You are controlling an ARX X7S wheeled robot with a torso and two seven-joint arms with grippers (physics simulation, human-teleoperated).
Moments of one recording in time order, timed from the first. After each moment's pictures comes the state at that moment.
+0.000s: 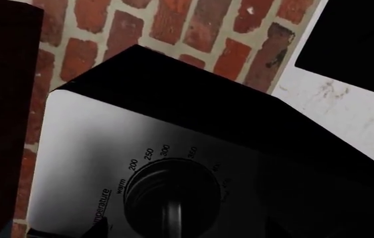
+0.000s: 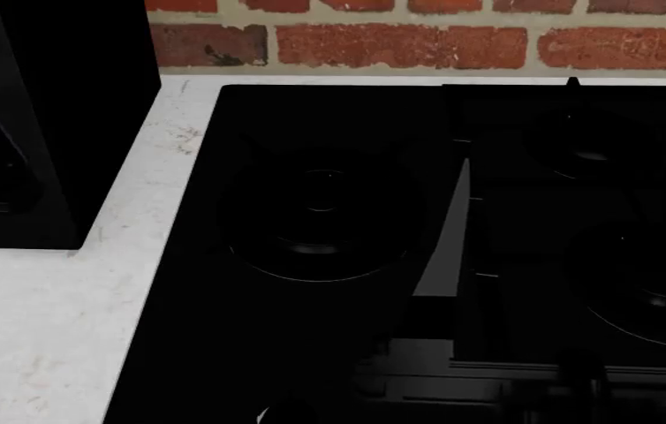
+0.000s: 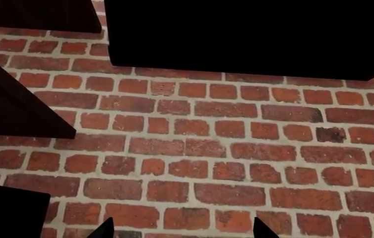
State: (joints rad) left arm -1.03 -0.50 0.45 0.16 0.85 -0.78 0.90; right arm 0.19 0.36 -0.15 -0.86 0.17 0.26 0.37
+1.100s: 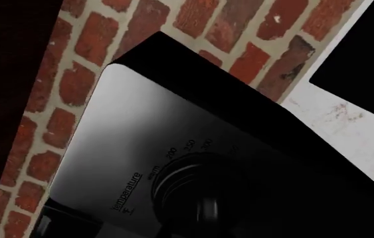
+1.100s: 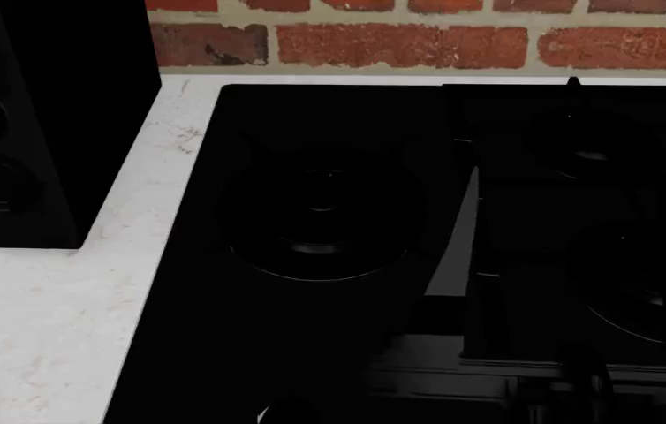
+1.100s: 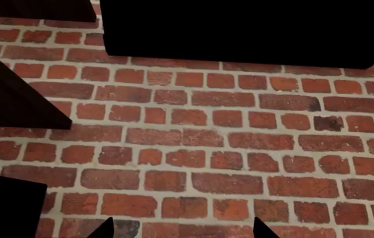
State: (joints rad) left arm -1.07 -0.43 0.38 0.14 0.84 -0.88 0.91; right arm 0.18 0.38 -0.15 -0.80 0.19 0.20 0.38
